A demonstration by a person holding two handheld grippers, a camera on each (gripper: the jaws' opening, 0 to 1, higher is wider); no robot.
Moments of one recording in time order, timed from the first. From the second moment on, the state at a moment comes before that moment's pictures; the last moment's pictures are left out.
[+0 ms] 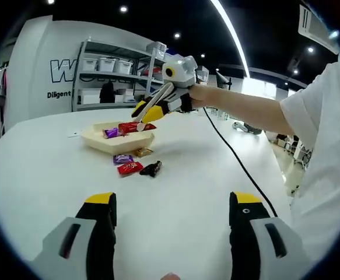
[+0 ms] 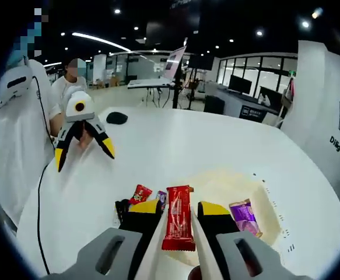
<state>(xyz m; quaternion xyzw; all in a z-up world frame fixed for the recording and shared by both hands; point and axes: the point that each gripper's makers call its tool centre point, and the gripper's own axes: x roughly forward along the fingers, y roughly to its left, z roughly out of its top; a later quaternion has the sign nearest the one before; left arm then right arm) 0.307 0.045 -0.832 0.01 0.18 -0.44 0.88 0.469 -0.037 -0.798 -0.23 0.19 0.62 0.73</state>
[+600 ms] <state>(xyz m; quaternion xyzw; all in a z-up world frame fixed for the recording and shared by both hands) 0.309 0.051 -0.837 0.01 0.18 -0.44 0.88 0.509 -0.032 -0.817 -0.22 0.21 0.61 0.73</state>
